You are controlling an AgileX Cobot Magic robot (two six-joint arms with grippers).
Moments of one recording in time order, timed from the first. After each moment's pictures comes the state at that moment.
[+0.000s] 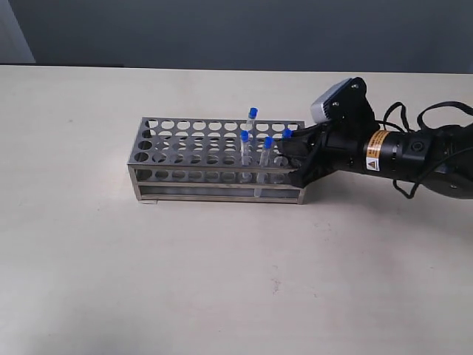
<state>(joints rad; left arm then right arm) 0.00 0.00 0.00 0.18 0.25 -0.04 0.35 1.91 -0.74 -0.89 -0.79 0.43</state>
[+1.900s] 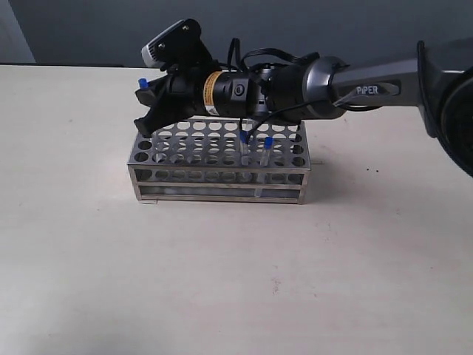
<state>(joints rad) 0.00 0.00 0.00 0.18 0.25 -0.04 0.77 2.21 -1.50 -0.96 -0.43 0.76</state>
